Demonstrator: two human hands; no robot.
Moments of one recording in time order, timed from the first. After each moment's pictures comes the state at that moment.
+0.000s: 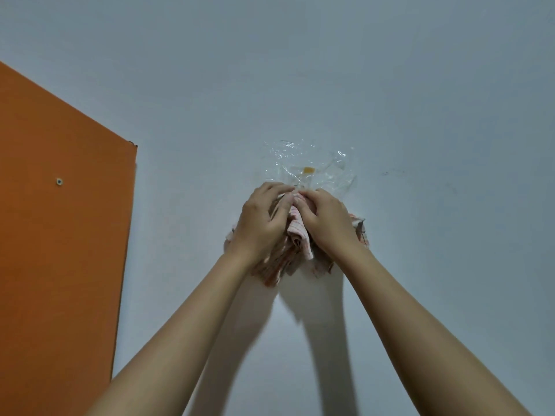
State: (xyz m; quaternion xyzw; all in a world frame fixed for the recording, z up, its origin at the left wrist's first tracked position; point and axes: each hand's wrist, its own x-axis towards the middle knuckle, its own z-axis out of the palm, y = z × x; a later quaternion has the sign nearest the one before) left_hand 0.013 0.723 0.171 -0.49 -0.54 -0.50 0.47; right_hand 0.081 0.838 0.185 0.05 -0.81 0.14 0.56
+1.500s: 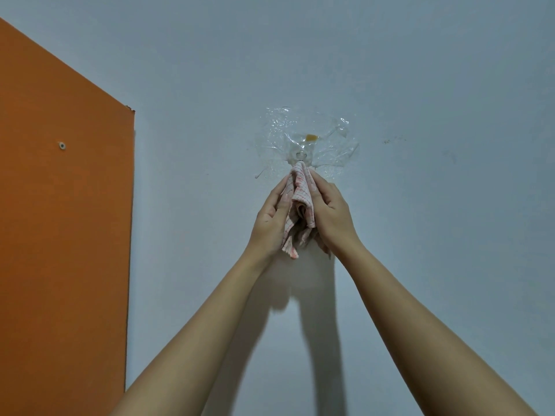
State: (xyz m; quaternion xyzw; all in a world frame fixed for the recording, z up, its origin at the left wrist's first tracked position) left_hand 0.019 0.739 0.115 -0.51 -0.43 -0.74 0.08; right_hand 0.077 0.833 0.137 0.10 -0.74 0.41 0.53
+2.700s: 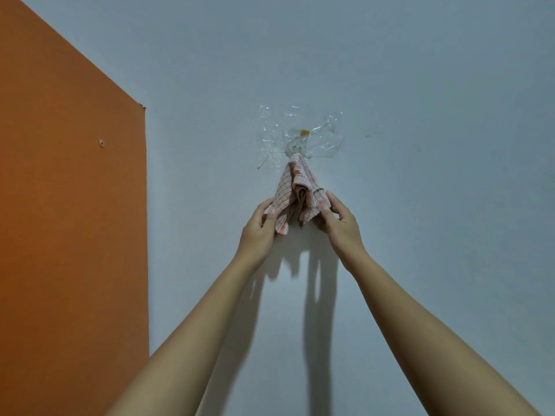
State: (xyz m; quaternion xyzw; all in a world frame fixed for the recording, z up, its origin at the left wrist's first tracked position) left_hand 0.021 0.695 0.075 -0.43 -0.60 -0.67 0.09; right_hand 0.107 0.838 0.085 -0.04 -0.72 0.47 0.52
